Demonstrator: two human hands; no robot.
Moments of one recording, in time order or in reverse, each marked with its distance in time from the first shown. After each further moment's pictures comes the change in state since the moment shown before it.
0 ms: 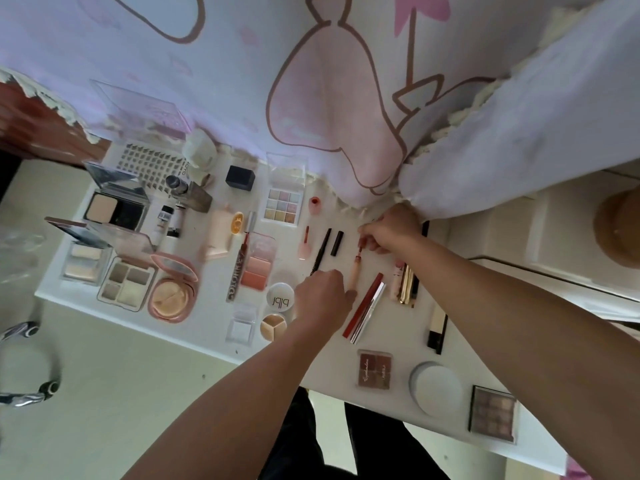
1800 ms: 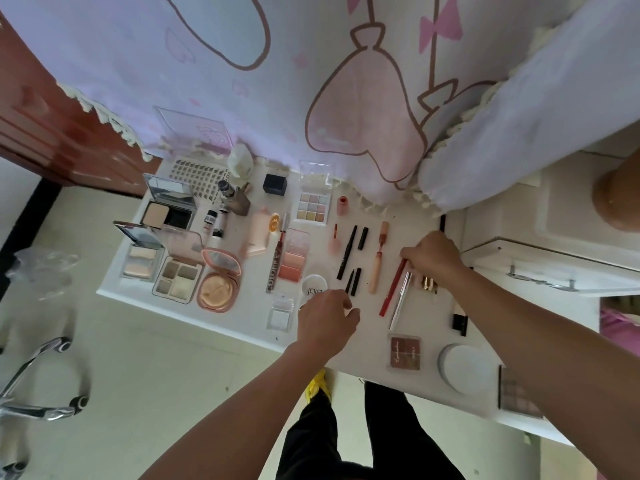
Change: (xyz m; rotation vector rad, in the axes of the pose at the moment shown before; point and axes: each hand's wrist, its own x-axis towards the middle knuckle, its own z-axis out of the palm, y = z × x) left_hand -0.074 -0.049 -0.011 -0.225 0.058 0.022; right_hand -0.066 0.039 0.002 -0.098 0.105 0.032
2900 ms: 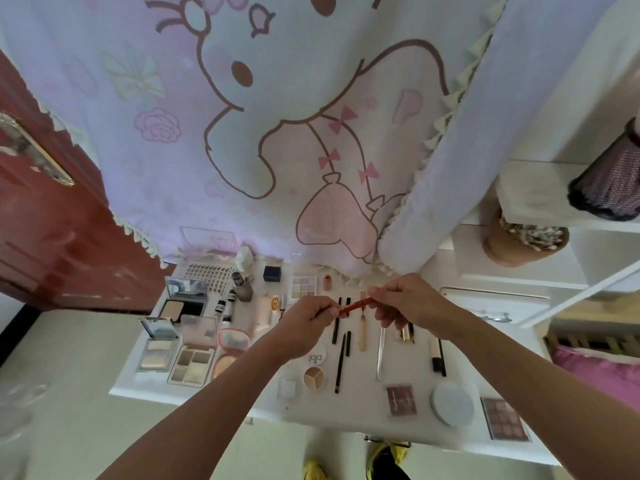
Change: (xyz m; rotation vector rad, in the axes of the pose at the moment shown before) left_hand -0.035 0.024 -0.148 -0.387 -0.196 0.439; right_hand -0.175 -0.060 -0.070 0.471 -0.177 -0.399
